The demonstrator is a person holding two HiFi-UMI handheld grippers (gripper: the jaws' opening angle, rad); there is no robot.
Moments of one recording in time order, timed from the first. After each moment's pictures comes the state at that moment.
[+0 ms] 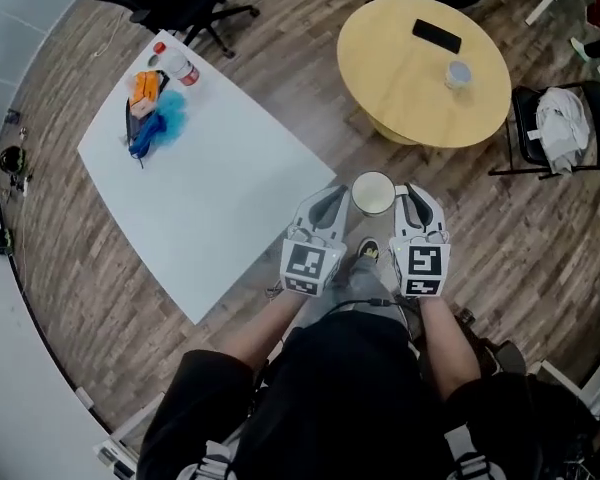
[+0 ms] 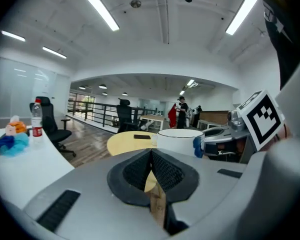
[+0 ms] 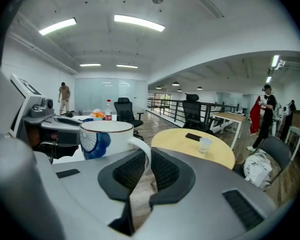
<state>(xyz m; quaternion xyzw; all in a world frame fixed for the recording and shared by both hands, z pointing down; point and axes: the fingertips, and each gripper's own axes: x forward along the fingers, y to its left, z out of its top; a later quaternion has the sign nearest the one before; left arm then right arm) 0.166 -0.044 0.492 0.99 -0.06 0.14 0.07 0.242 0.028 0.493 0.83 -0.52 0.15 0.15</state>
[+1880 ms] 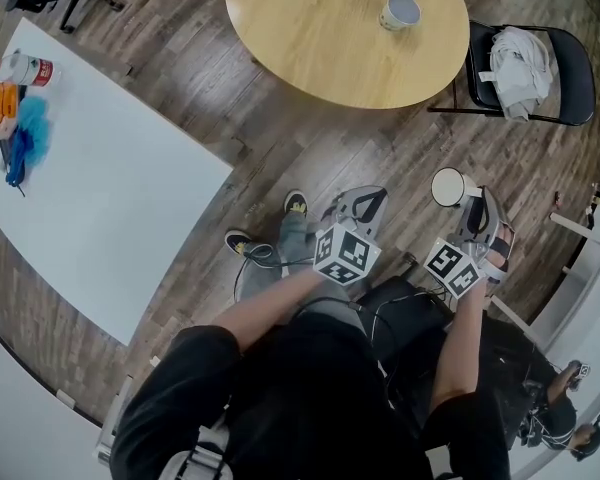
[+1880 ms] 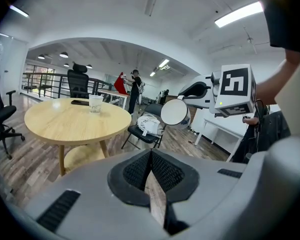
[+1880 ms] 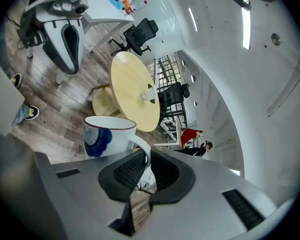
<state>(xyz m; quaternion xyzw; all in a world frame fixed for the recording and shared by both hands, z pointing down) 0.350 0.171 0.662 0.95 0.16 0.24 0.10 0.471 0.265 0.563 0.68 -0.26 0.06 0.68</state>
